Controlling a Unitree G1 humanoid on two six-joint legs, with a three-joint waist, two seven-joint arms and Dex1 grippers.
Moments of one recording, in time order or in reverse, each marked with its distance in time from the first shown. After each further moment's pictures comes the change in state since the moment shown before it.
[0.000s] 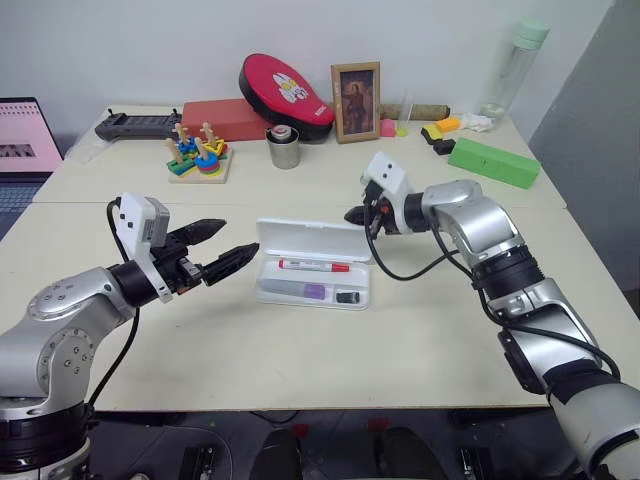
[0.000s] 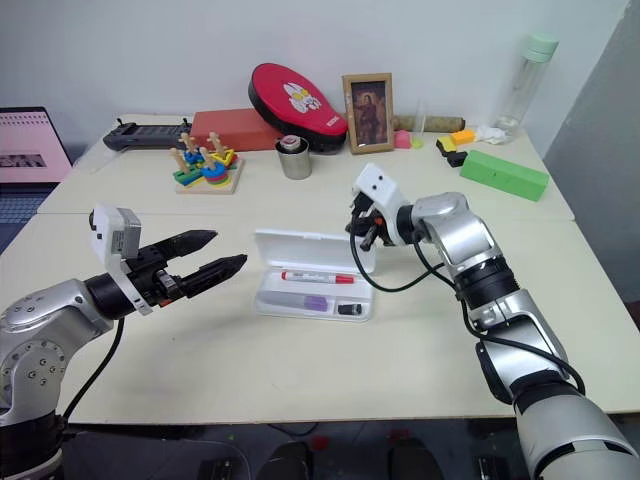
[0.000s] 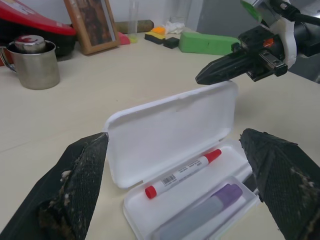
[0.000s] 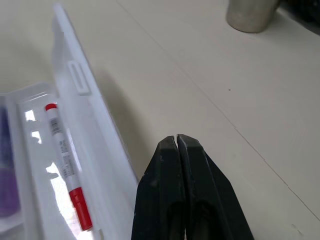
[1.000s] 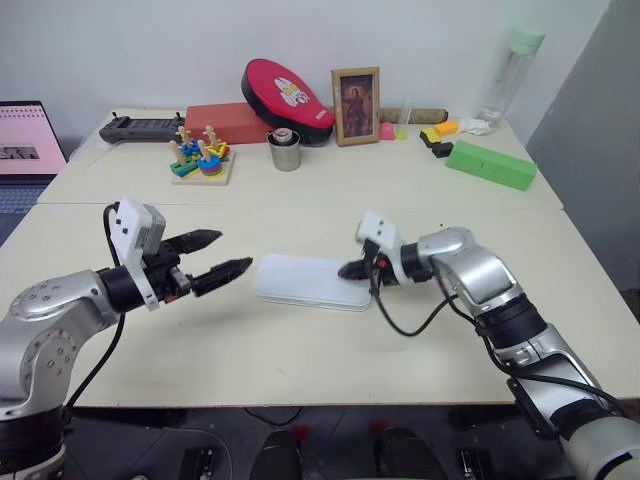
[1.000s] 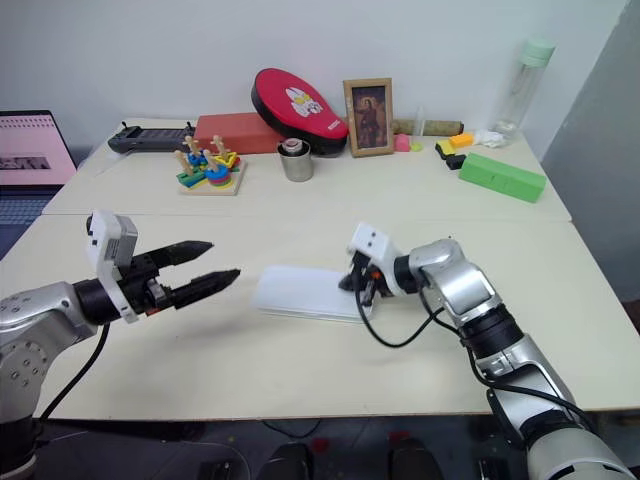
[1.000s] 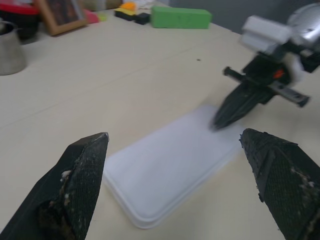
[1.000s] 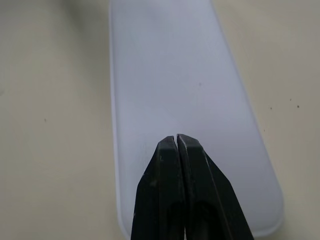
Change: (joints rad) left arm 0.014 0.089 -0.019 0.081 0.016 -0.031 -0.034; right arm 0.253 -0.006 -0.018 -0.299 0.060 0.071 0.093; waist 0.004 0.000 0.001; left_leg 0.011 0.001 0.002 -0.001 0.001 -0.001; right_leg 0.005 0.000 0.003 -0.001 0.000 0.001
